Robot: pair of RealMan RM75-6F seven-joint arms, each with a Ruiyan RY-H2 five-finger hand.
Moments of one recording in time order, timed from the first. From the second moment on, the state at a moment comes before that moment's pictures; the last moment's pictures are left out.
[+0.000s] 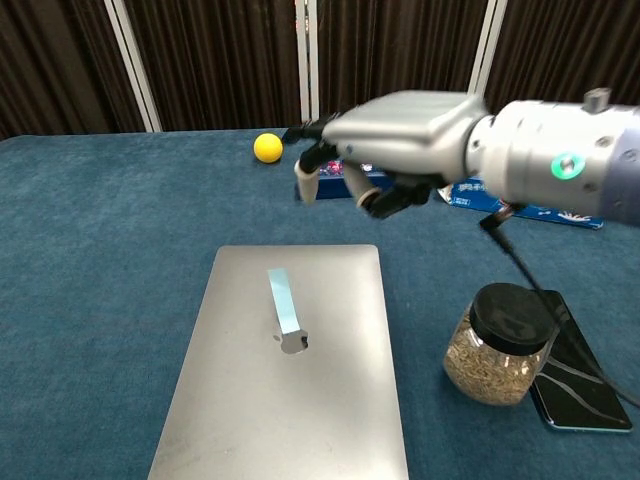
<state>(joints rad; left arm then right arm) -0.32 -1.04 -0.17 -1.79 1.21 1.29 0.14 0.97 -1.41 0.08 -1.81 -1.13 1.03 -0.59</state>
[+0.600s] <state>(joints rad) -0.25 -1.06 -0.11 -1.80 1.27 1.38 0.17 0.48 -1.12 -0.04 -1.81 -1.37 1.53 -0.26</state>
